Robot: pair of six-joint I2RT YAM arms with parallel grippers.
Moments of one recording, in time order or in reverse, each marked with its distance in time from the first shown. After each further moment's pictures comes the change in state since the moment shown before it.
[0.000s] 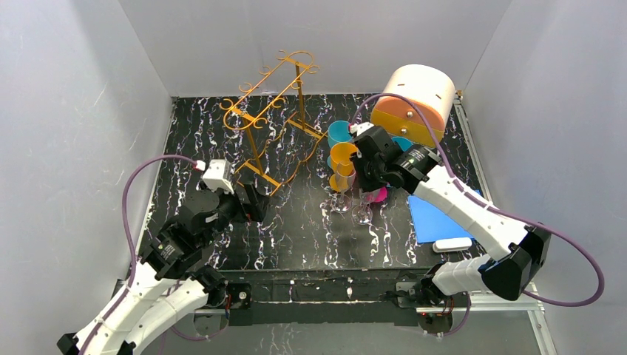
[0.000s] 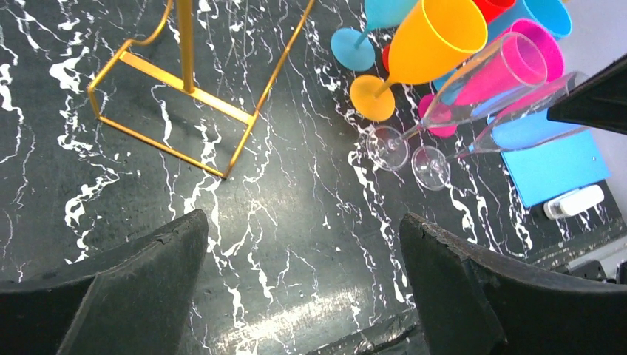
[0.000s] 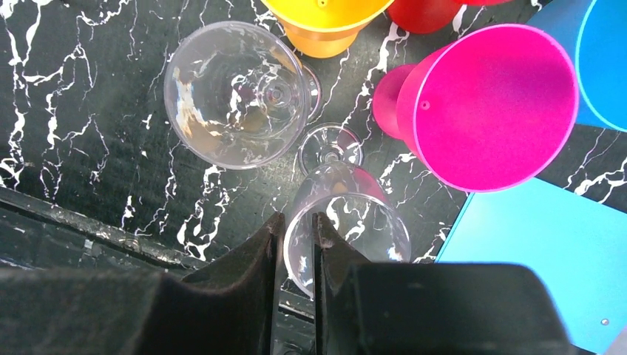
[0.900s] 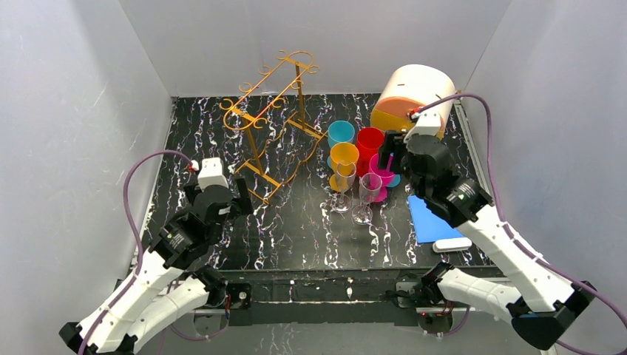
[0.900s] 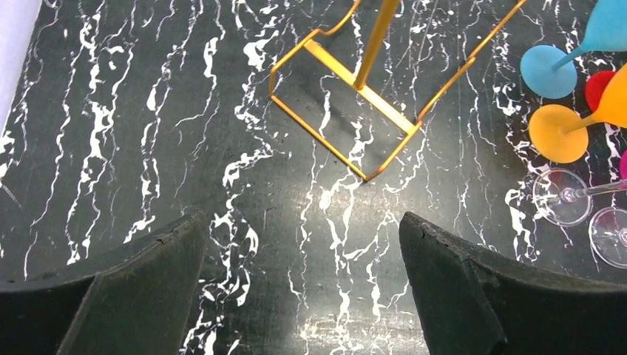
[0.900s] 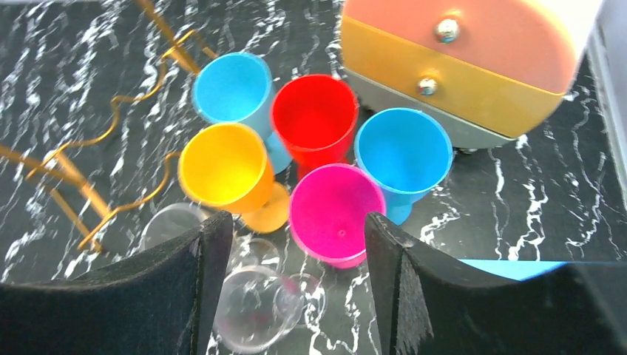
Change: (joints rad) left arm 0.000 0.081 0.024 -0.166 -0.407 -0.018; right arm -0.058 -0.389 -0.233 0.439 0.313 0.029
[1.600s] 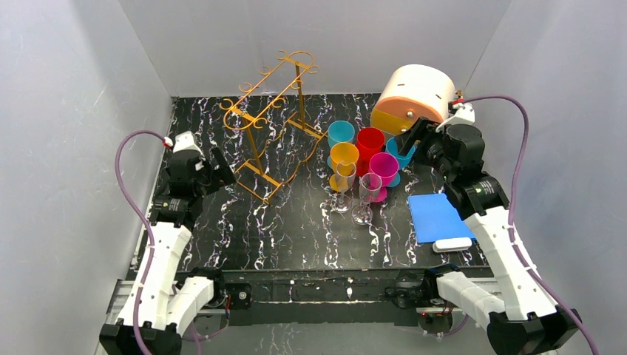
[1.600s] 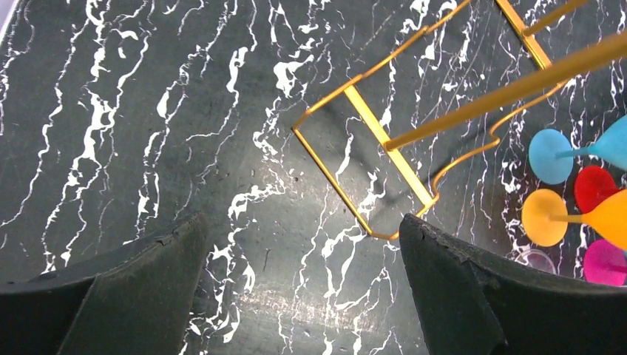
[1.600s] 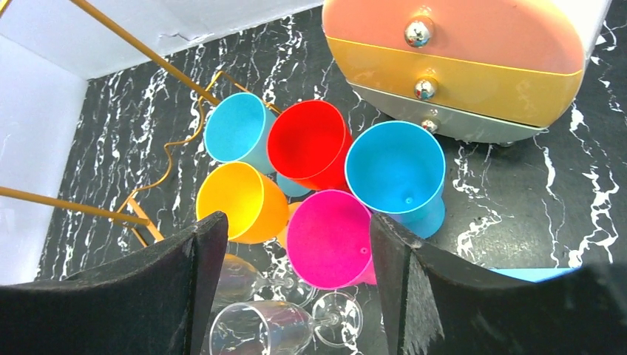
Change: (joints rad) left arm 0.551 0.215 0.069 0.162 0.446 0.074; right arm -0.440 -0.008 -0.052 0.091 -0.438 0.135
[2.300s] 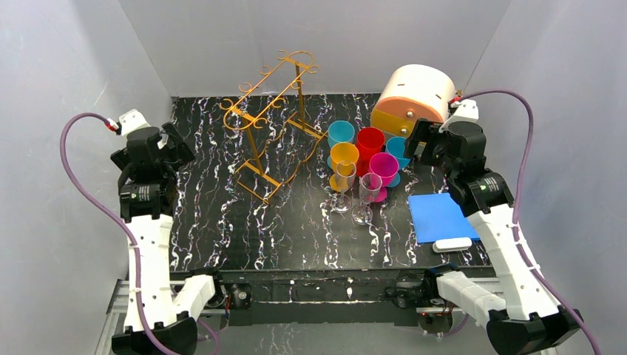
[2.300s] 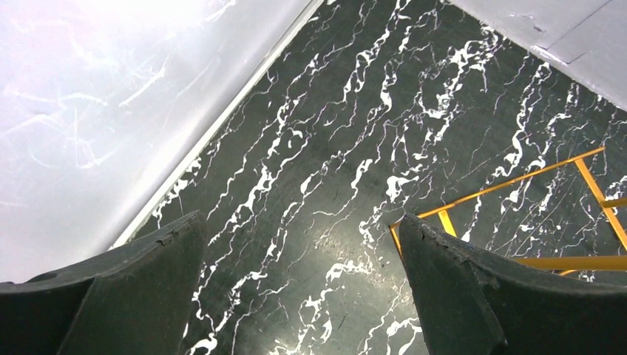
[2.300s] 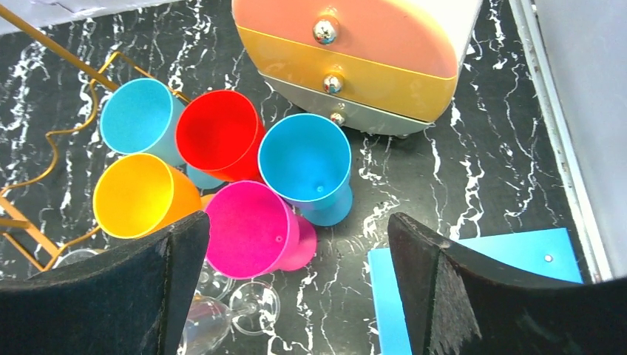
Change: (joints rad) left arm 0.263 0.087 0.361 -0.166 -0.181 0.100; right arm 0.000 0.002 0.066 -0.130 0.145 -0.162
